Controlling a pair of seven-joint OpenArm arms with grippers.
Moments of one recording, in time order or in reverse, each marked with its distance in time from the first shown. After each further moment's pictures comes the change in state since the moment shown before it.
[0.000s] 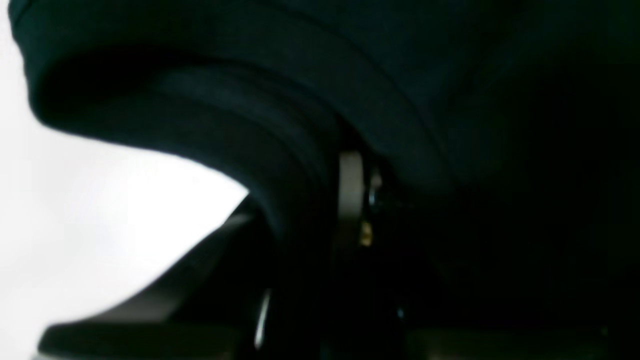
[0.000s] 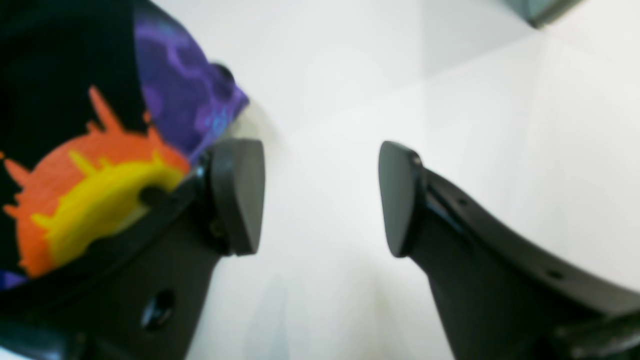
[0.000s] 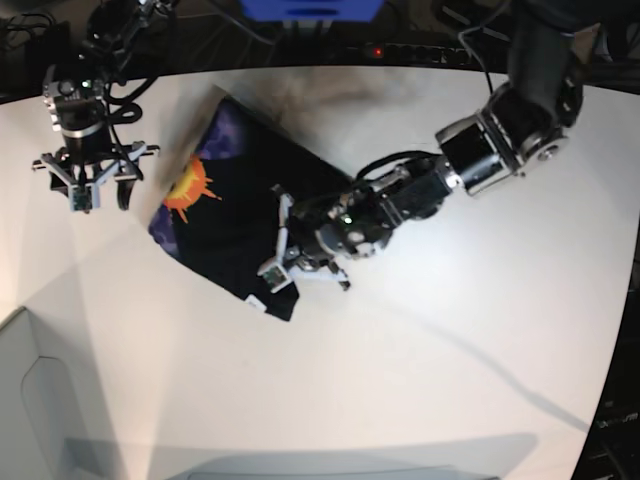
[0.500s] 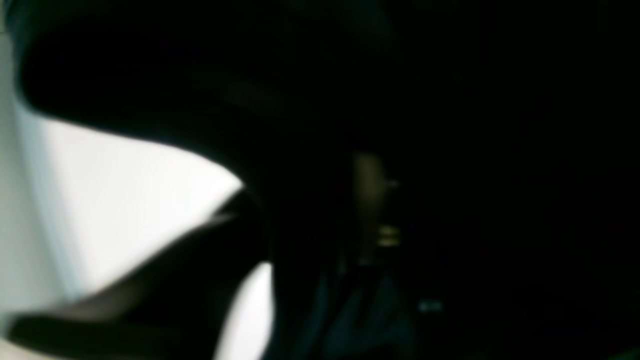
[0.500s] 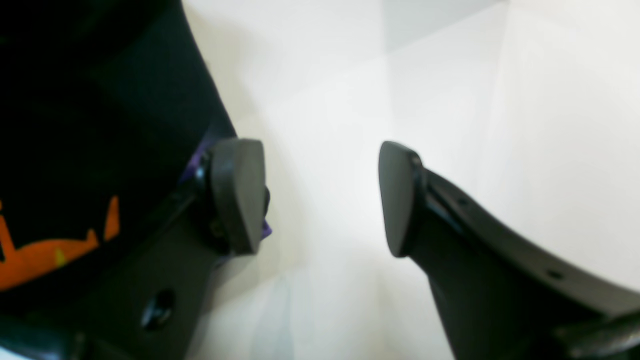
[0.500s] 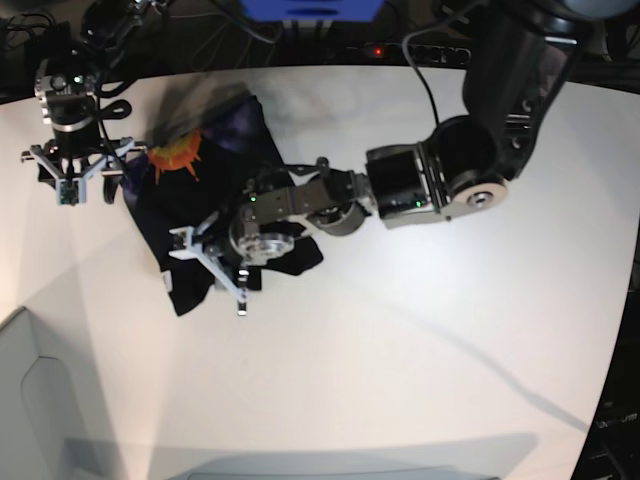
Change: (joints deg) left arm -8.9 14.2 11.7 -5.3 24.5 -7.8 7.9; right arm 0.0 0.0 3.4 0.0 -0.2 0.0 -0.1
